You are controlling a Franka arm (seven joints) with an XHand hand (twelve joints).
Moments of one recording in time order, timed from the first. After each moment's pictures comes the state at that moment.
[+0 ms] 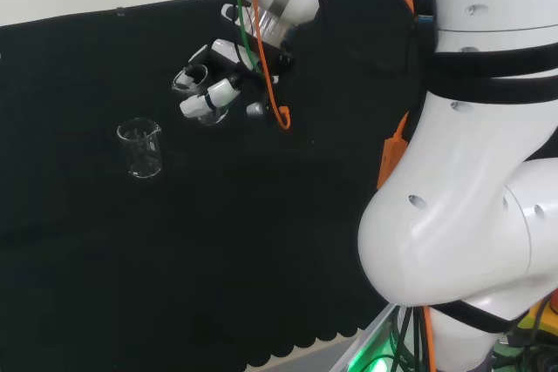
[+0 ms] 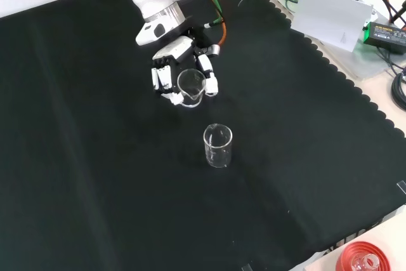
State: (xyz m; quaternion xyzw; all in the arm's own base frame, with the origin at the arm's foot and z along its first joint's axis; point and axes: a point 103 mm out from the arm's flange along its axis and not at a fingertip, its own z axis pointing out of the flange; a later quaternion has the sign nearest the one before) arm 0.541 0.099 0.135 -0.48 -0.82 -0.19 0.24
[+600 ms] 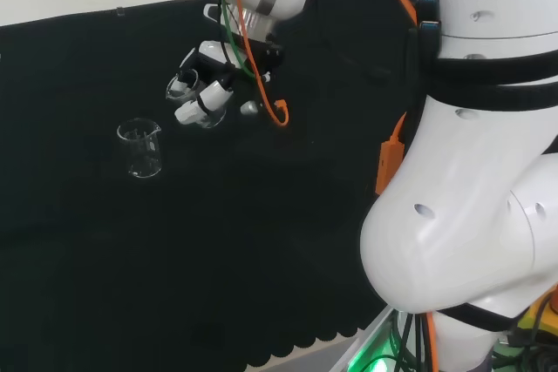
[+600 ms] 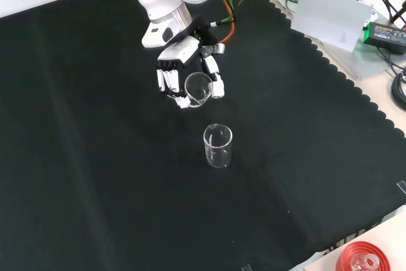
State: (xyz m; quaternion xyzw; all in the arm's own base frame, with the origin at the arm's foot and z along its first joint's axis) arm 0.534 0.111 0.143 -0.49 -0.84 -0.12 0.21
